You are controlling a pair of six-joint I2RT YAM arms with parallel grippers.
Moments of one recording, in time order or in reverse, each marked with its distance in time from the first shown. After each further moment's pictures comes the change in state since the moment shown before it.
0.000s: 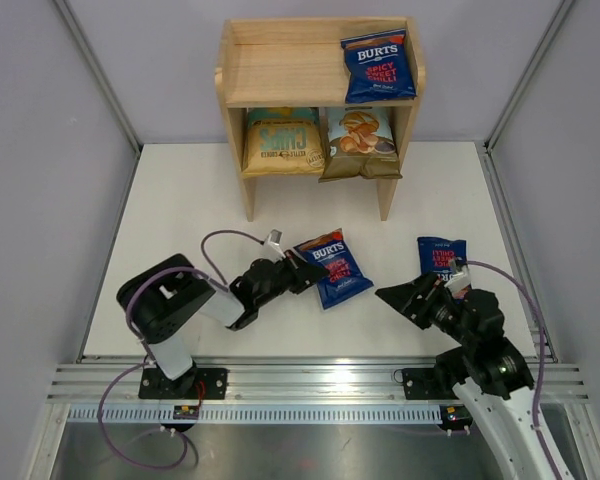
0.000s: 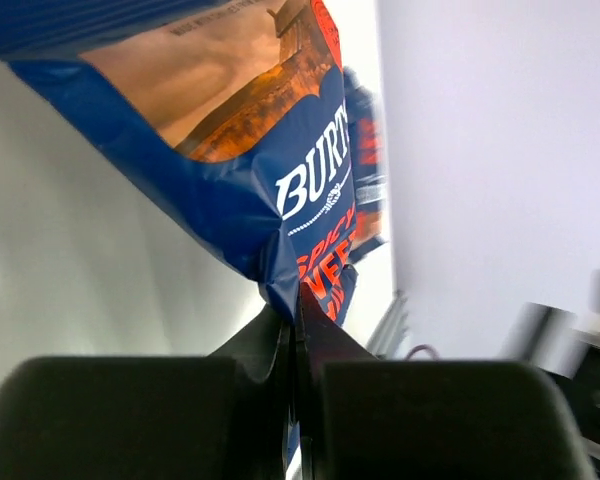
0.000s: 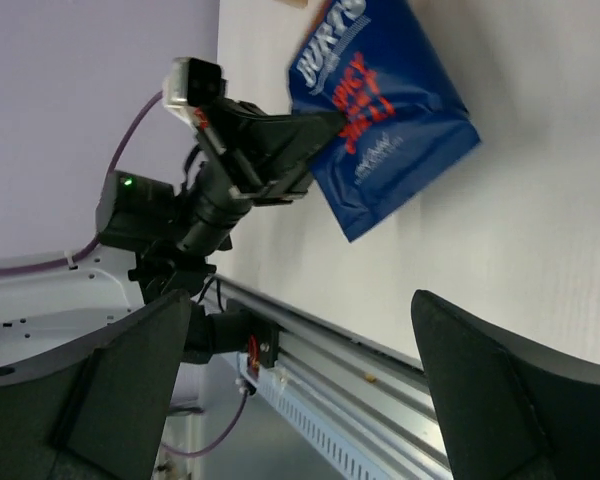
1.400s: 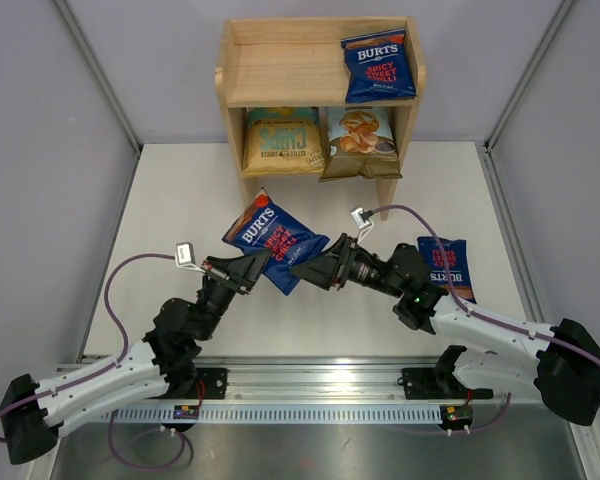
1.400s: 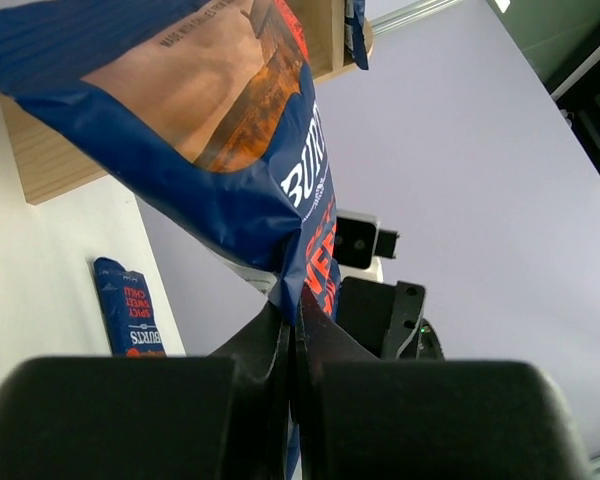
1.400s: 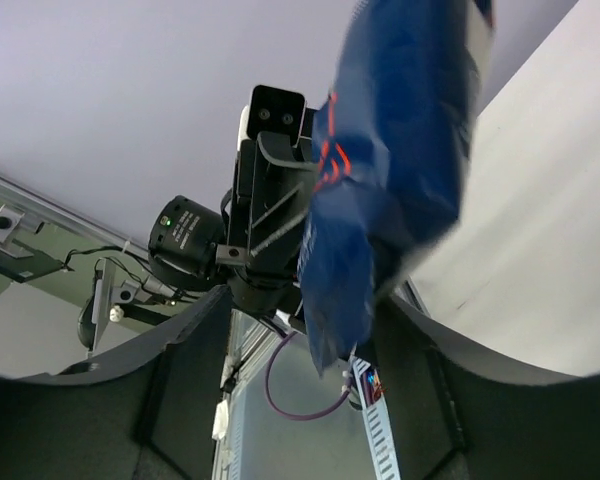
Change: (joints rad) left arm -0.163 -1.220 -0.236 -0.400 -0.494 0.046; right arm 0.515 0.969 0.083 1.378 -0.054 0.039
